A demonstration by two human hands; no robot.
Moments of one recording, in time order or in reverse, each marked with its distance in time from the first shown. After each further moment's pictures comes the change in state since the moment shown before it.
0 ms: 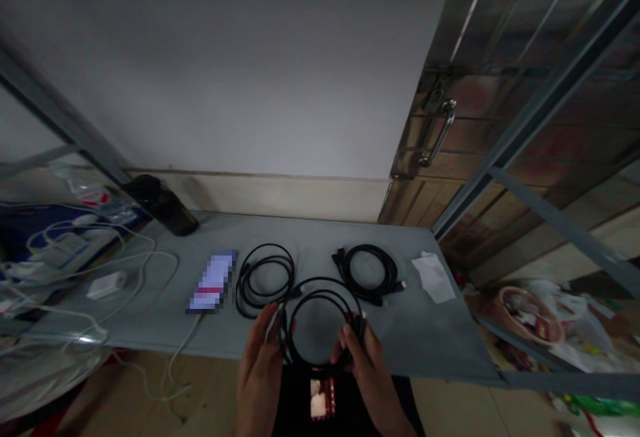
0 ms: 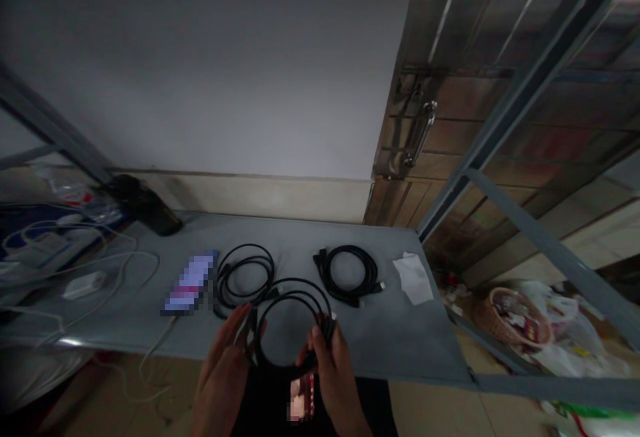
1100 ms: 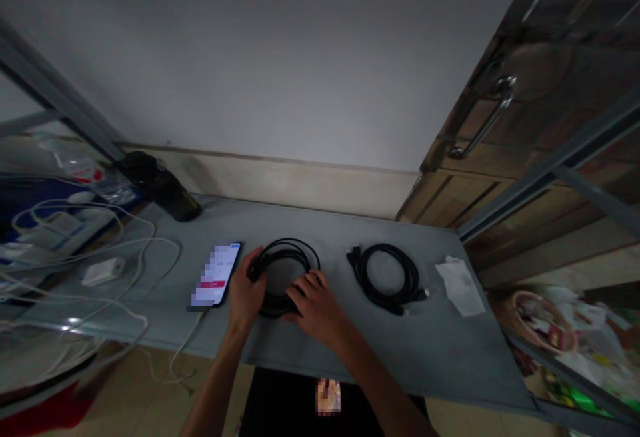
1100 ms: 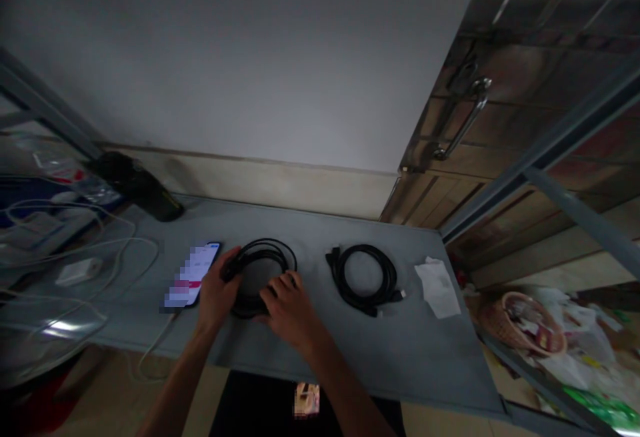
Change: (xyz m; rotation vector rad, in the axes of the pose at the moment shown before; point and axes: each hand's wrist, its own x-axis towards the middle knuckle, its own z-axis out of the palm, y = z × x) left_hand 0.196 -0.031 -0.063 0.689 0.099 0.347; right_hand 0.140 0.029 0.089 -1.365 -0.542 -0.942
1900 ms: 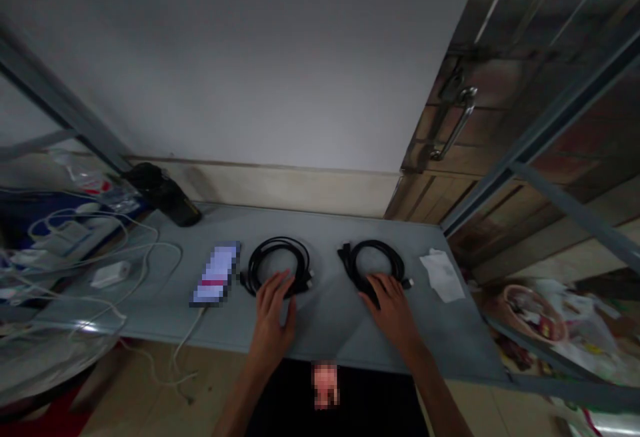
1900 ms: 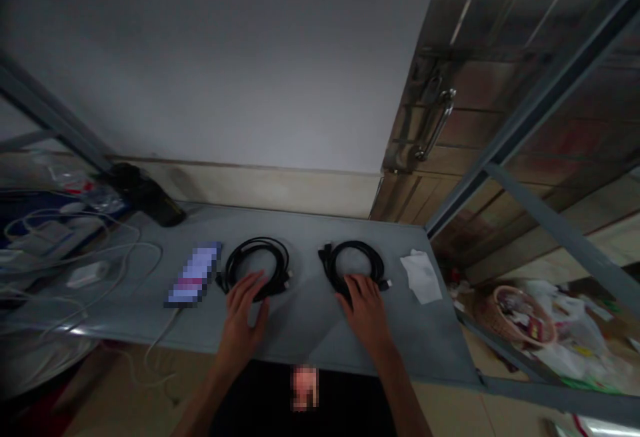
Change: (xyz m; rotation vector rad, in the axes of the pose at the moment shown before) left_hand -0.098 0.075 0.010 0.175 -0.017 0.541; right_hand -0.159 0.082 -0.054 -0.248 0.270 0.407
